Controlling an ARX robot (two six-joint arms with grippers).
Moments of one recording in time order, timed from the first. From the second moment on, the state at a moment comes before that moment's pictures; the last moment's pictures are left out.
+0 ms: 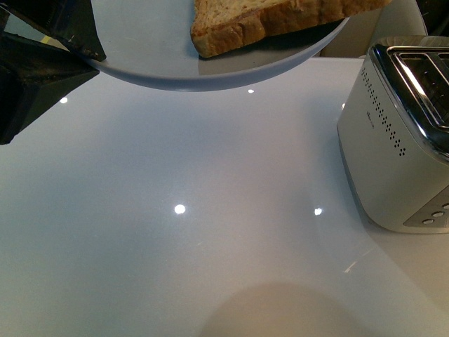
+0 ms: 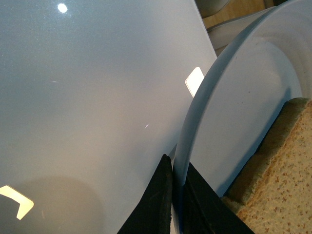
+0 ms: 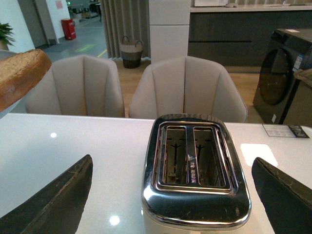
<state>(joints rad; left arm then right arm) -0.70 1.31 0.79 -0.22 -0.29 -1.40 0.00 0.01 0.02 0.00 0.00 0.00</state>
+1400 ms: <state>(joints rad) -0.70 1.31 0.79 -0.22 -0.29 -1.40 0.31 1.07 0.54 0.23 -0.16 0.98</state>
